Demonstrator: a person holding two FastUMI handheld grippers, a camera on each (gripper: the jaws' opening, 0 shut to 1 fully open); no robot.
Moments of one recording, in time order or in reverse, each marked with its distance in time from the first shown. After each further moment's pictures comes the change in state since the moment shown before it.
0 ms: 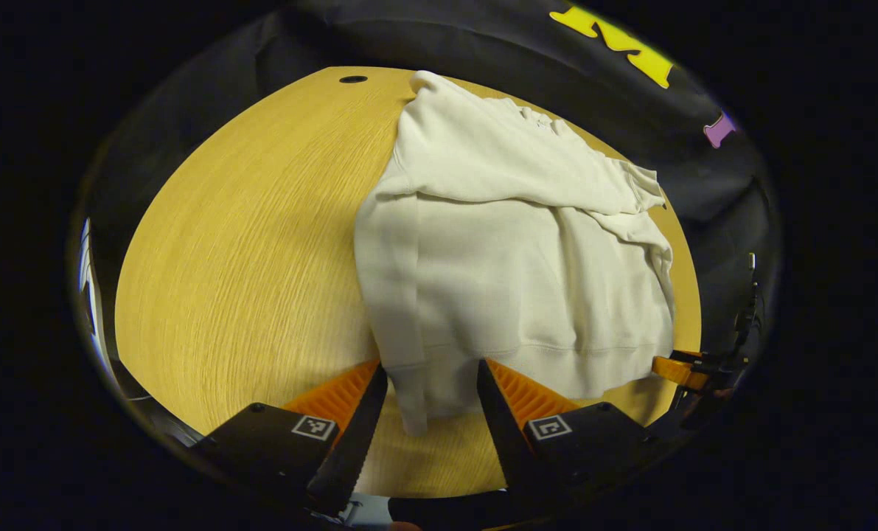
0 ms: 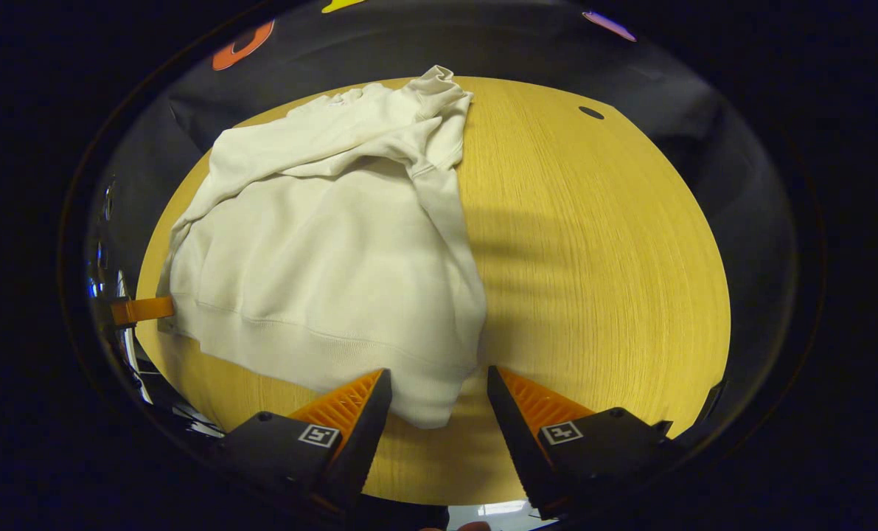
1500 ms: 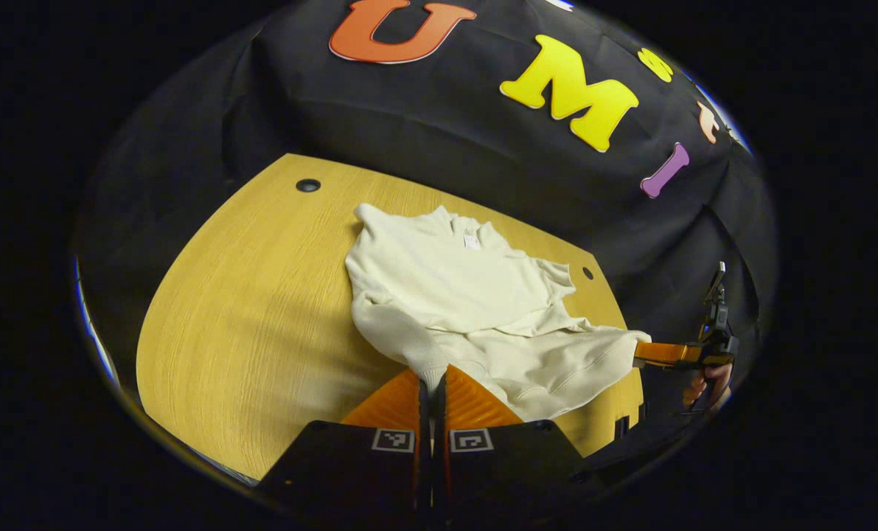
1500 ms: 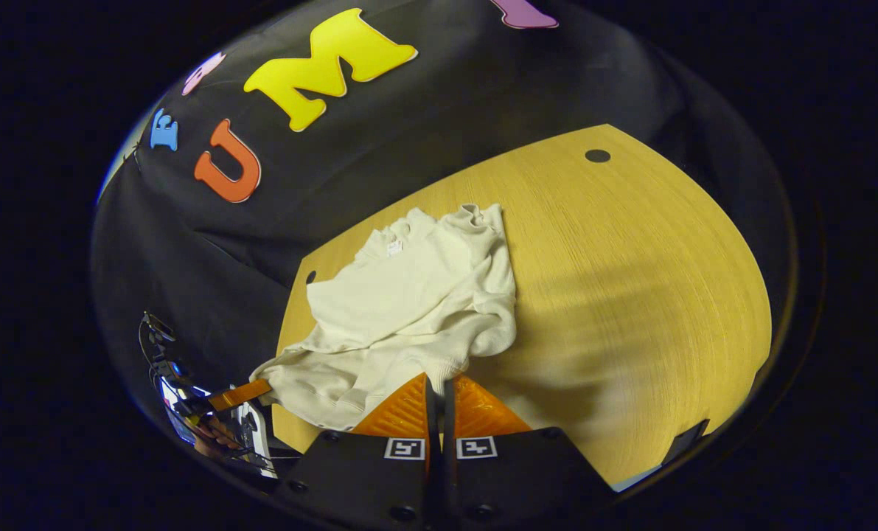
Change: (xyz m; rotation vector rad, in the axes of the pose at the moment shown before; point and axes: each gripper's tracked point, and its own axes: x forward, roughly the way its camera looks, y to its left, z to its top) left arm -0.112 -0.054 0.143 0.048 -0.351 -0.225; right arm -0.128 0.043 0.158 0.330 -0.284 0.412
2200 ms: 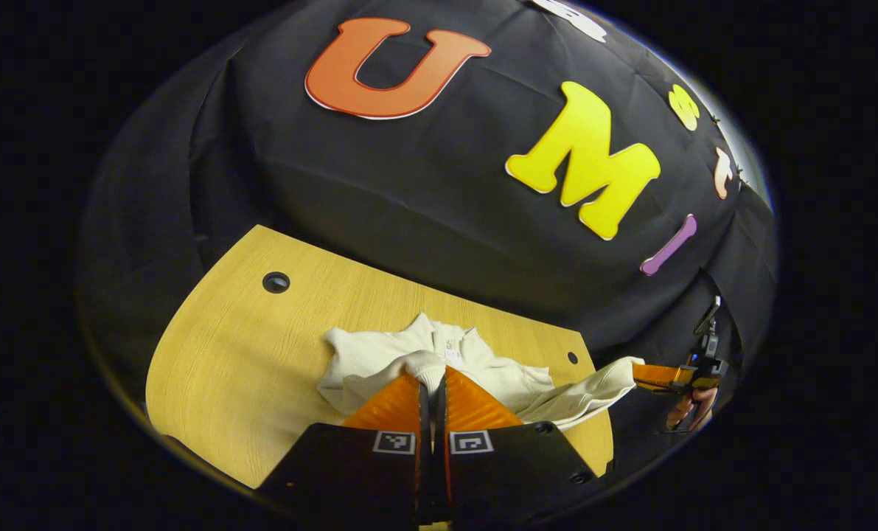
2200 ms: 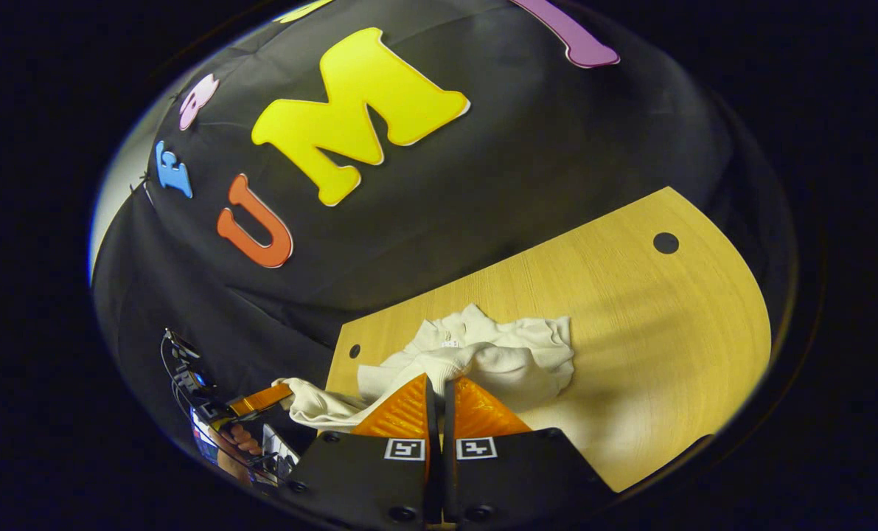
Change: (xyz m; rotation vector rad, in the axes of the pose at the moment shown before) left arm 0.070 0.000 0.175 -0.097 -0.137 -0.036; right arm 0.053 0.064 0.174 0.071 -0.102 0.115
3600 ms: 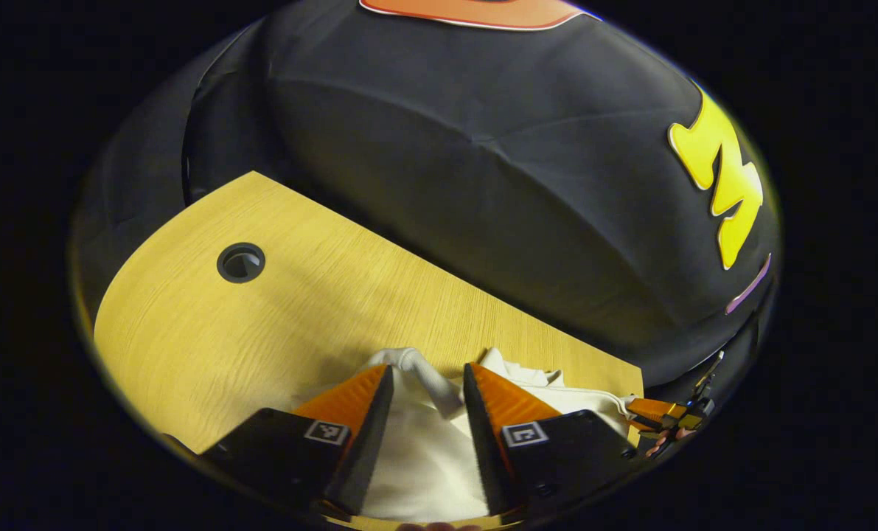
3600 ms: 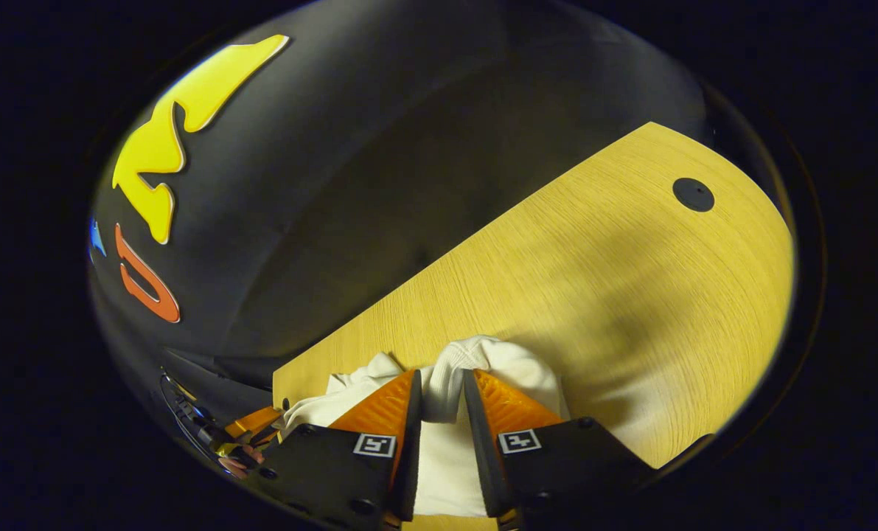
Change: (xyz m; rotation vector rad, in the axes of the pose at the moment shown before) left arm 0.202 0.075 0.006 -0.092 0.011 0.125; right arm 0.195 -0.116 0.031 0.169 -0.047 -0.171
